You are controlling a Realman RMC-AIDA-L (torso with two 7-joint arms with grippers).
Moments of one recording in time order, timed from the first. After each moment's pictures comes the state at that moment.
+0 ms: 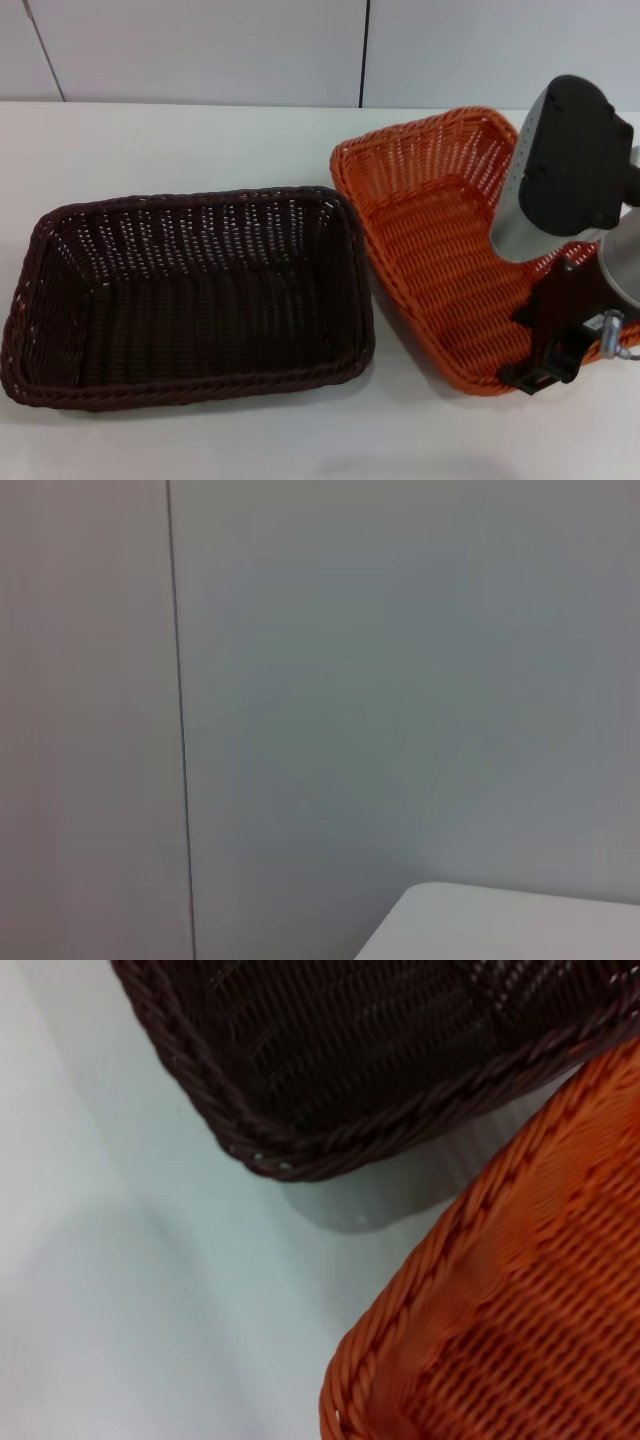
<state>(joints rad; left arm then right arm) -0.28 -2.06 -1.40 -0.24 2.37 0.97 0.07 0.59 1.95 1.42 1.75 -2.52 1.78 -0.52</state>
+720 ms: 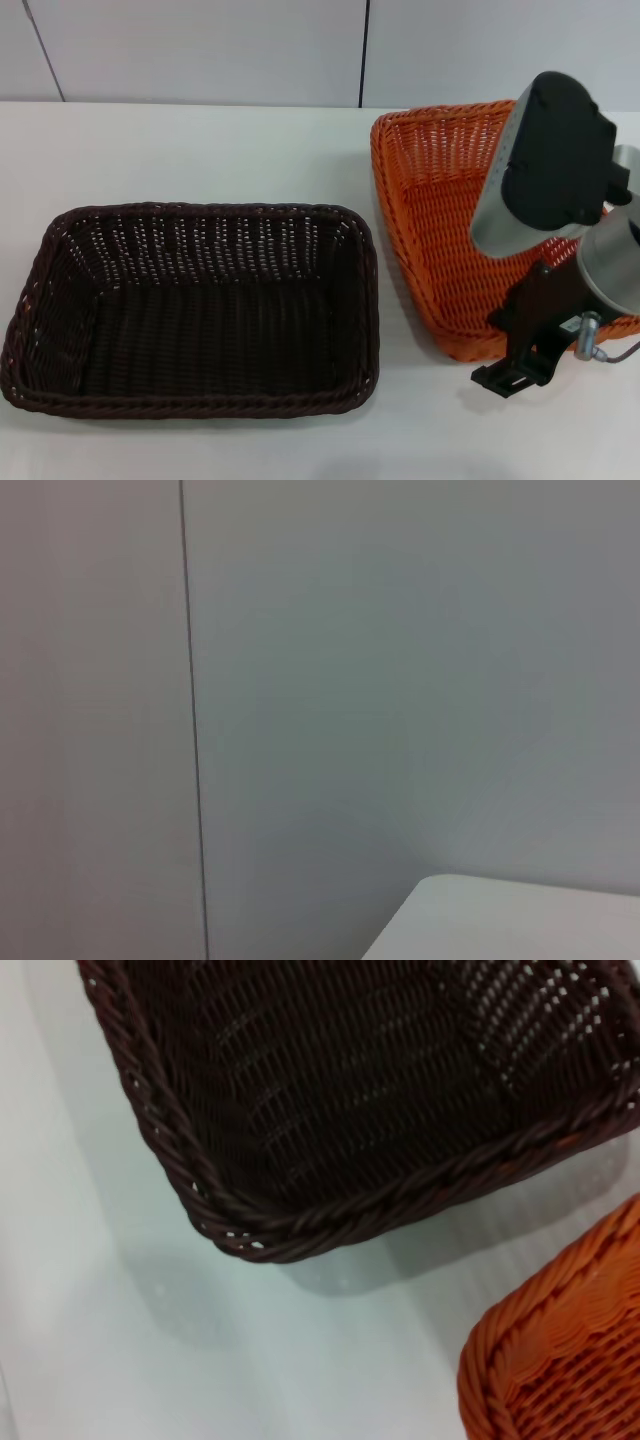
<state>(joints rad) -0.28 -2.06 -1.42 -0.24 2.37 0.95 0.07 0.59 2.01 1.46 1.74 -2.54 1.79 -0.54</state>
